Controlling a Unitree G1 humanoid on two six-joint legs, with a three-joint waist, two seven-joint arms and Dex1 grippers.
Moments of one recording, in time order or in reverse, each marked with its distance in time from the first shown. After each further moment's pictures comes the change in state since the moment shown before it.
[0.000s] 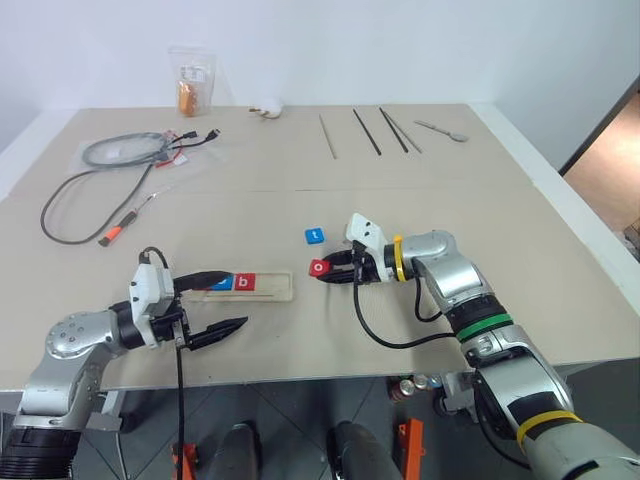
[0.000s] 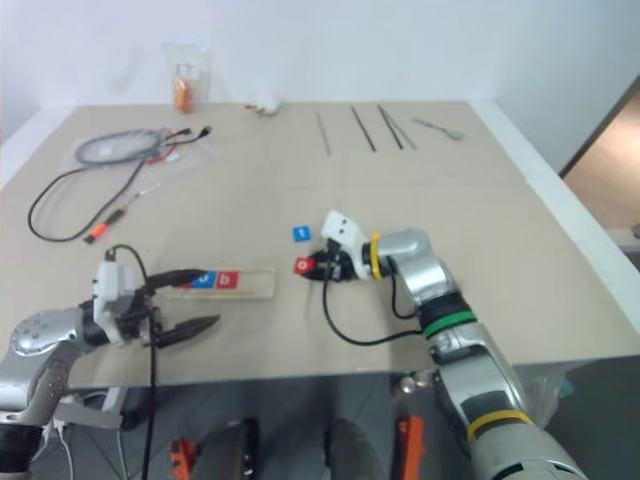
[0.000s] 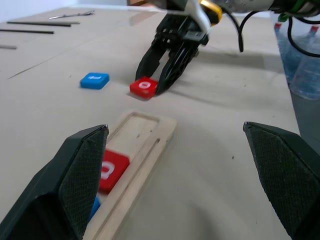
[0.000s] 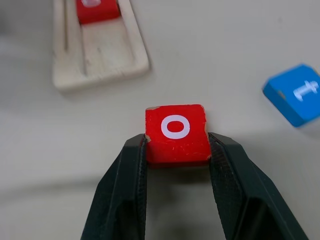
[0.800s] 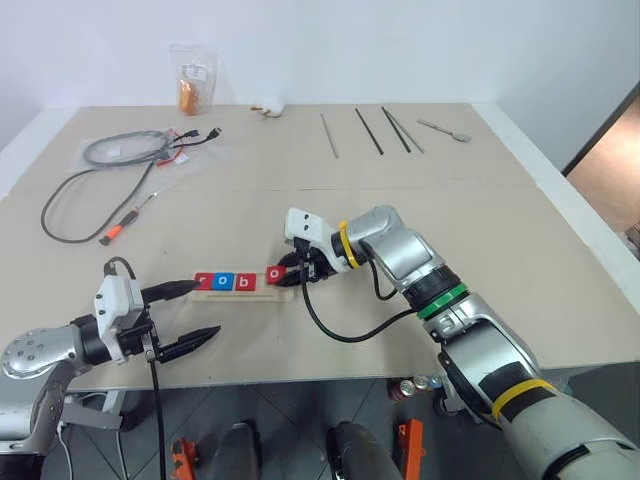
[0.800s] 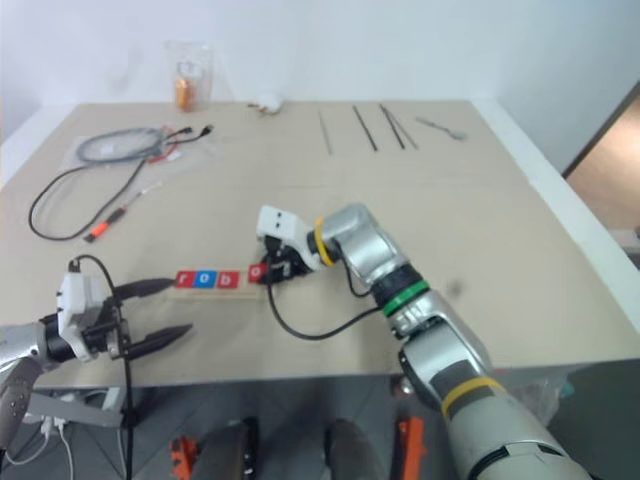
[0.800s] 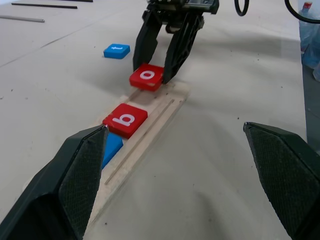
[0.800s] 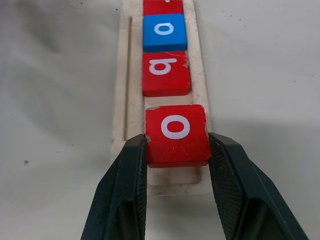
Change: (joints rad) left arm 0.098 0.037 0.085 -0.052 -0.017 0.000 0.024; right arm -0.216 0.146 0.207 0.109 -0.081 0.104 0.026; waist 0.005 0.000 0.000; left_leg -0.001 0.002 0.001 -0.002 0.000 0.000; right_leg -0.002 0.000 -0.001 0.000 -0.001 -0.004
